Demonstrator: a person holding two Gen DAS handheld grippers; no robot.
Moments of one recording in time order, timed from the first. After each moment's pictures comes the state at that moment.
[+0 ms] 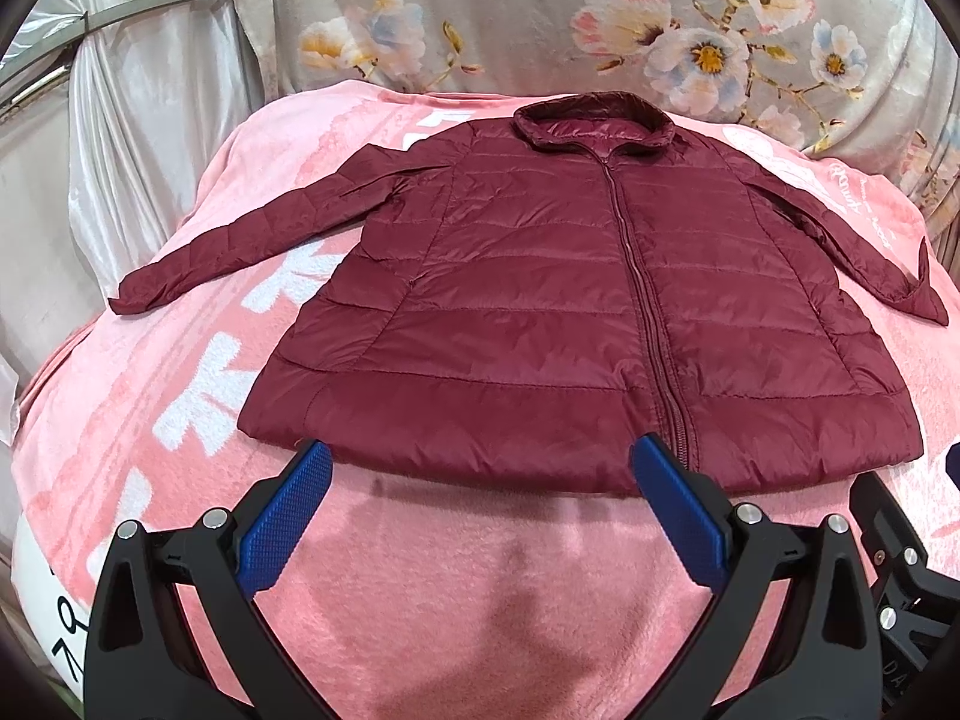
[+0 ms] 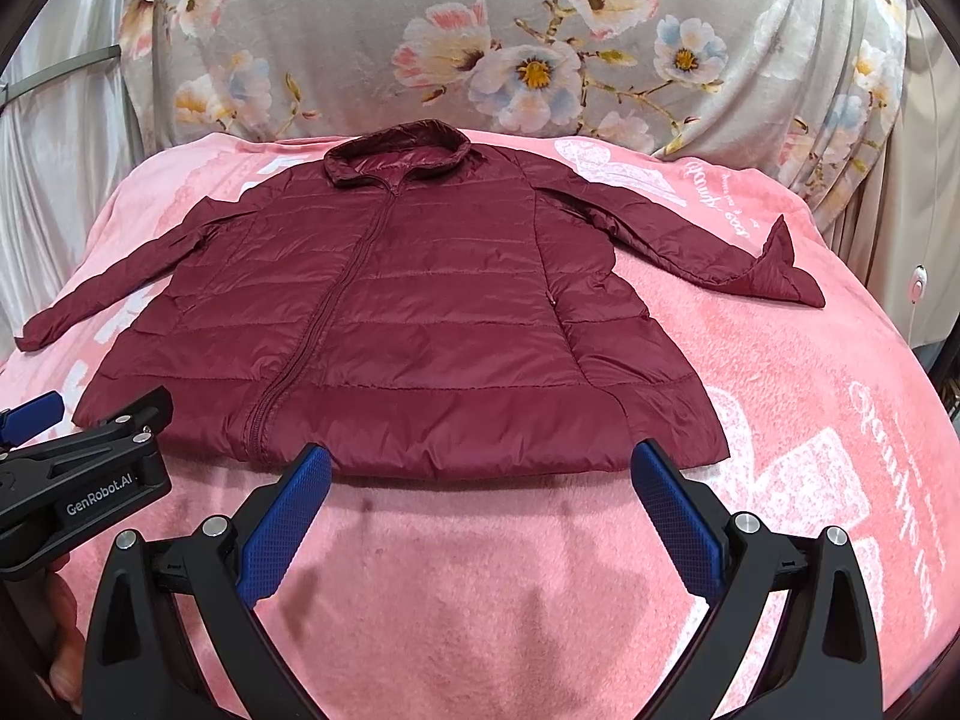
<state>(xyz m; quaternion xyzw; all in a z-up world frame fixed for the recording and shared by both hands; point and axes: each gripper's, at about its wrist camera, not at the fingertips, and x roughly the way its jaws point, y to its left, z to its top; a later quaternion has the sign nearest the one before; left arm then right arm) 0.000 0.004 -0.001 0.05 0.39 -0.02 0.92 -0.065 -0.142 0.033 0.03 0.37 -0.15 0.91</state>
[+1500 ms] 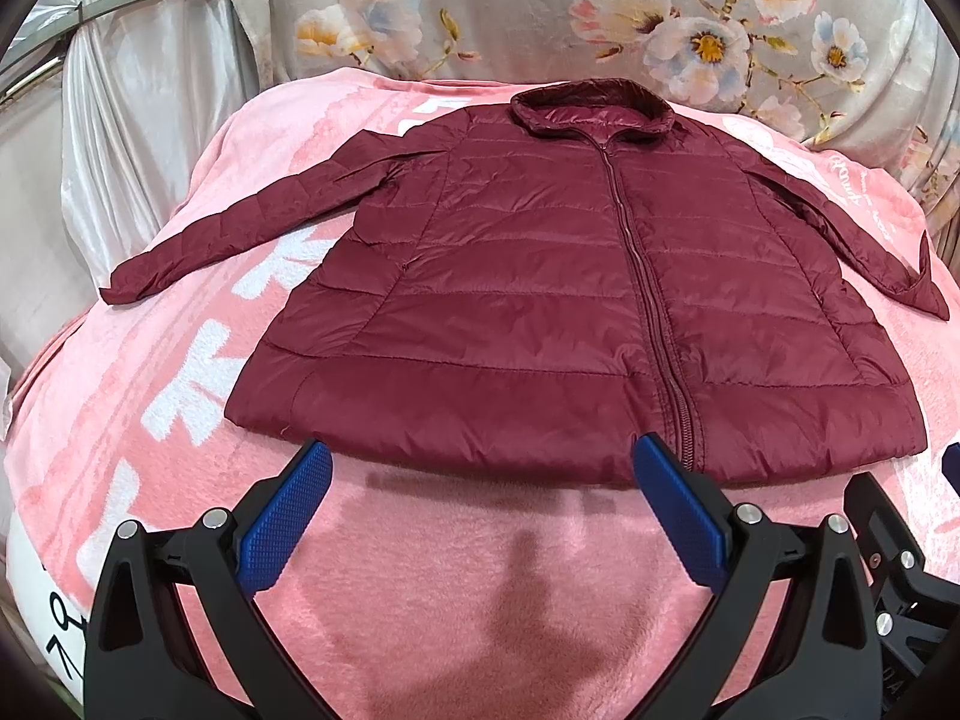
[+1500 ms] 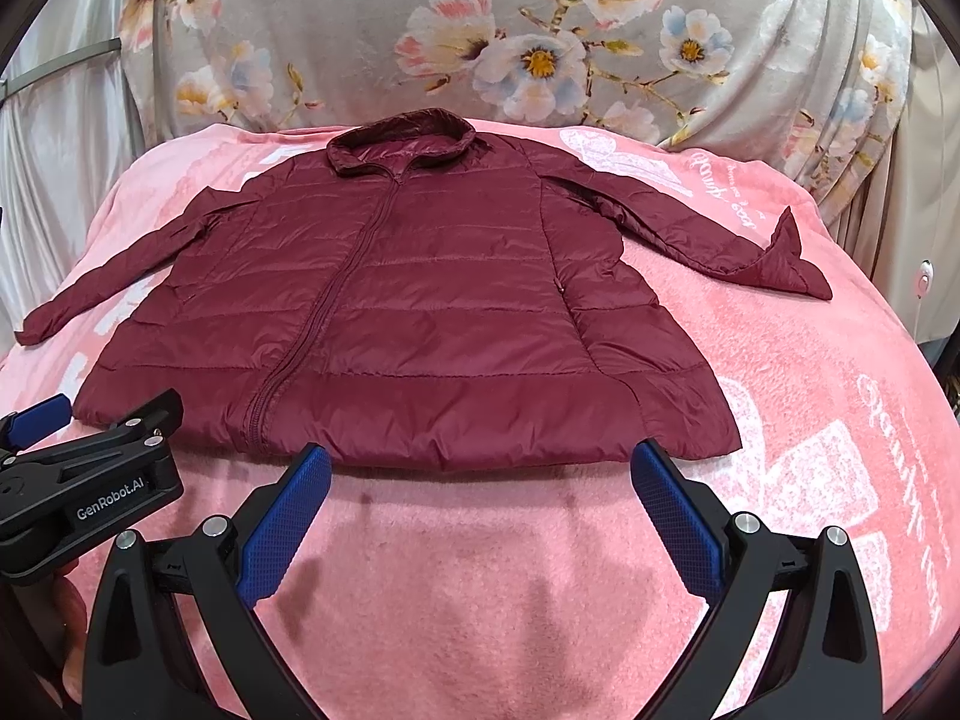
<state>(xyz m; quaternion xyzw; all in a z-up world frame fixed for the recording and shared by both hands) 0.001 0.005 -0.012 0.05 0.40 -0.02 0.92 -0.064 -0.140 0.027 0.04 0.38 -0.15 0.91</state>
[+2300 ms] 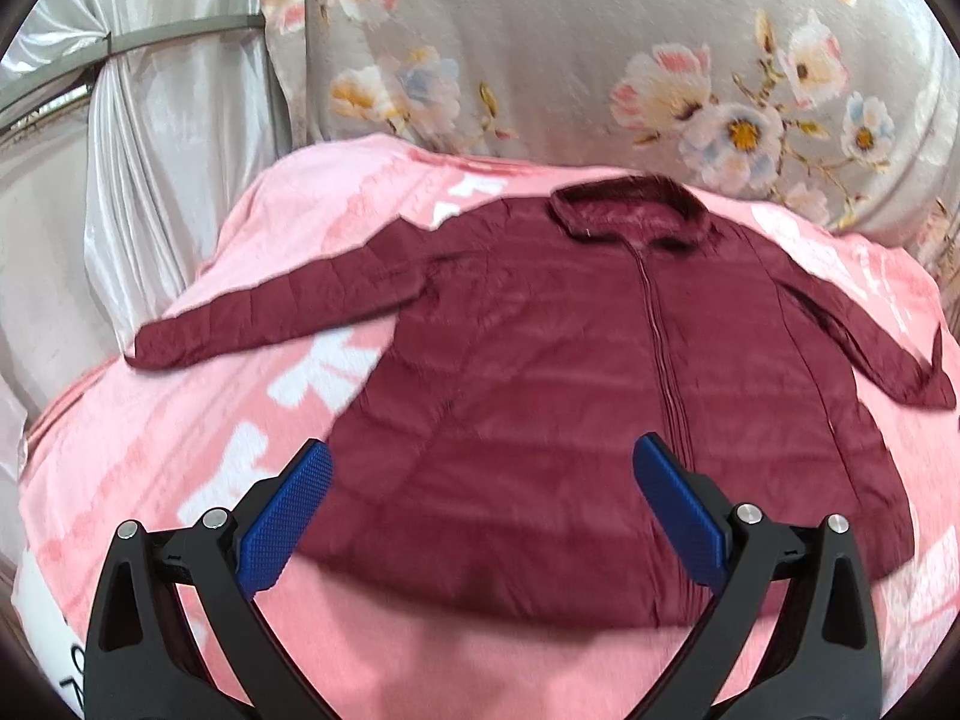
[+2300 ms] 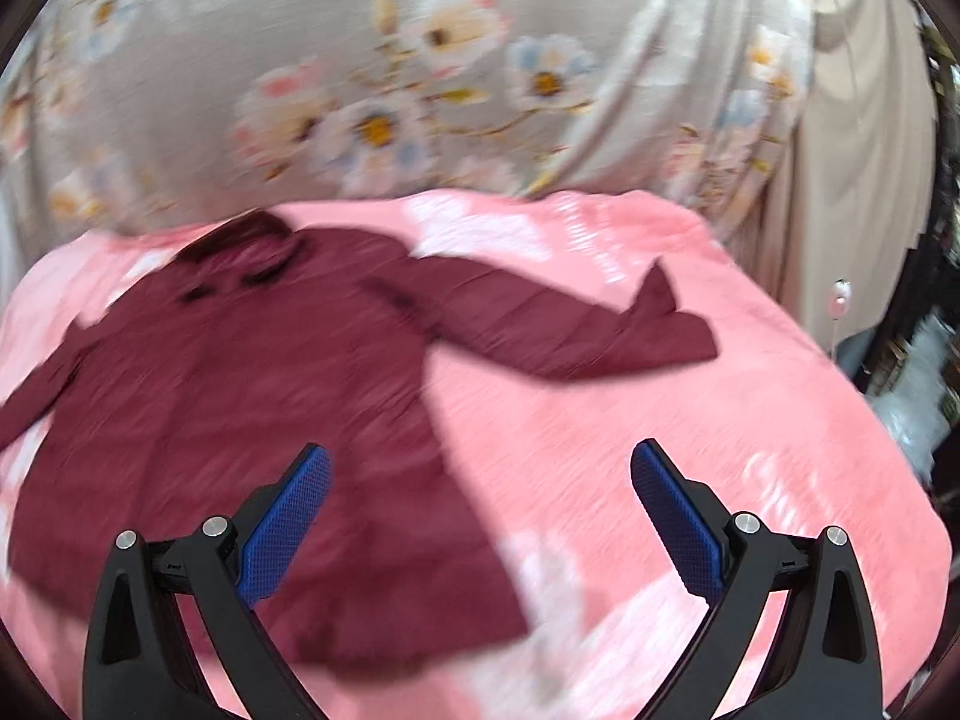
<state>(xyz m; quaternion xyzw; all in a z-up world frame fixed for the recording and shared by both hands) 0.051 0.025 0.047 0.02 0.33 0.00 0.94 -0.022 -0.294 0.080 0.07 0.32 -0.28 0.90</state>
